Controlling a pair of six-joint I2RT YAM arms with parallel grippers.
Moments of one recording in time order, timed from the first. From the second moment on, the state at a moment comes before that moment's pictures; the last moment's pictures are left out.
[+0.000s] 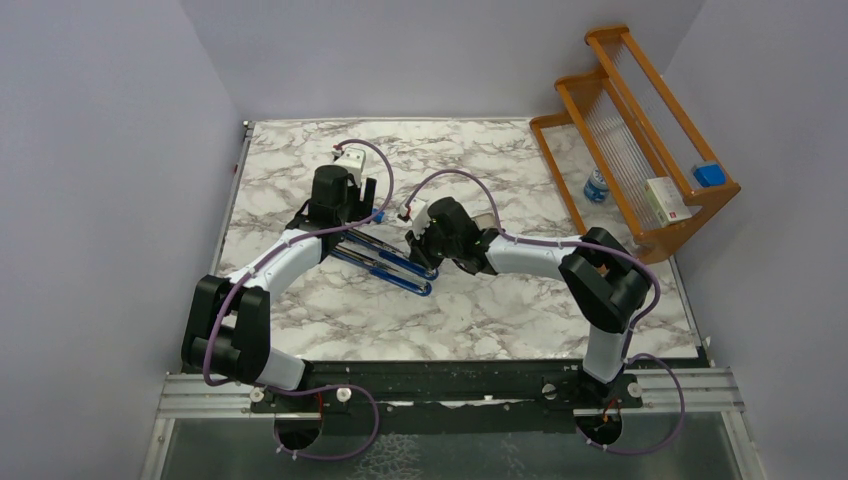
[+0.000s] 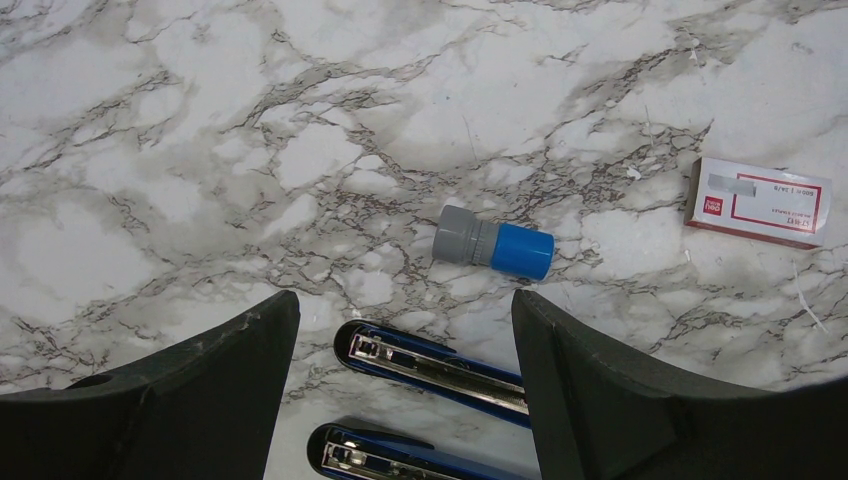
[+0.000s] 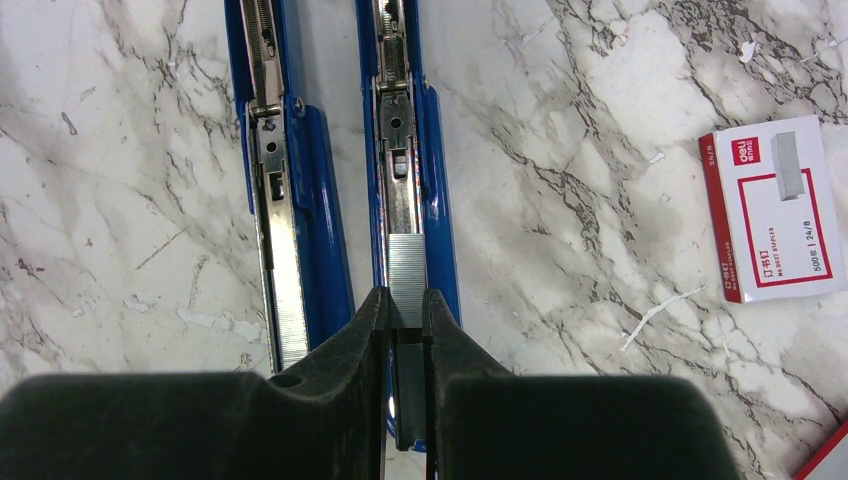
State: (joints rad) left arm -0.29 1.44 0.87 0.07 -0.16 0.03; right arm 0.83 1.86 1.10 0.11 -0.19 -0.08
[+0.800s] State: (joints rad) left arm -0.29 1.44 0.87 0.07 -0.15 0.03; right arm 0.83 1.89 1.16 0.02 -0.19 -0.11
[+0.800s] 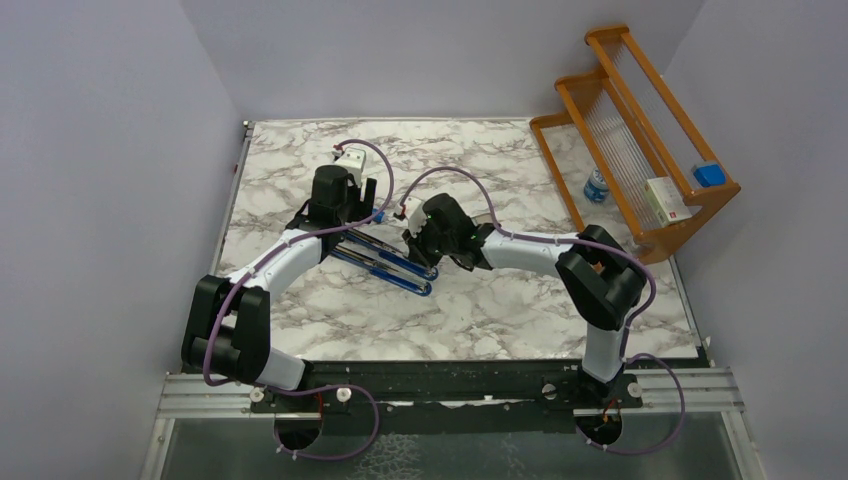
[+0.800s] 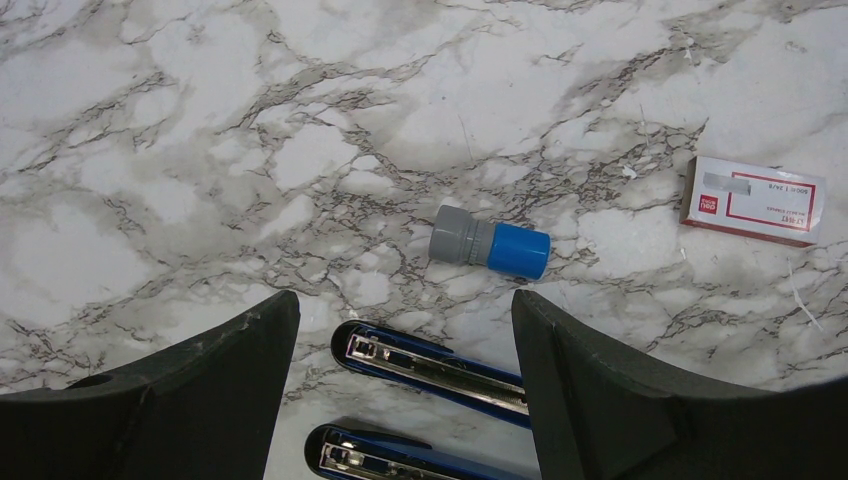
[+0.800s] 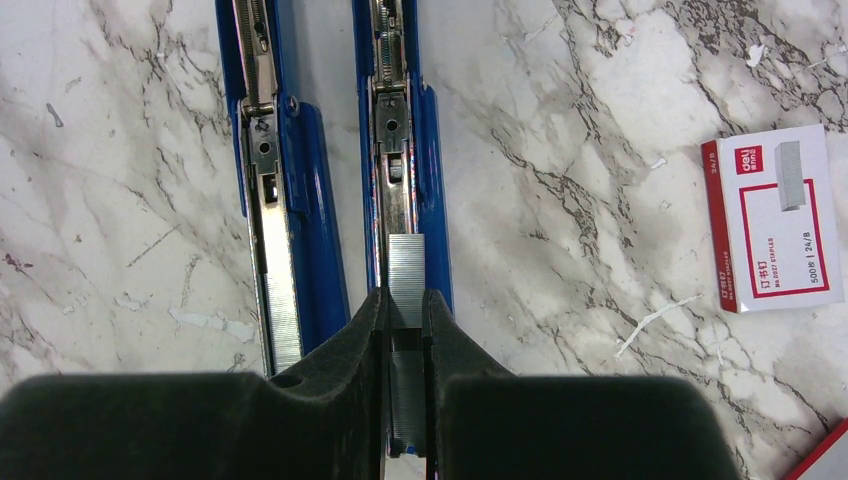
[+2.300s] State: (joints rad) left arm -0.29 1.44 0.87 0.07 -0.15 0.03; right arm 0.83 1.89 1.19 -0.02 -0.19 -0.11
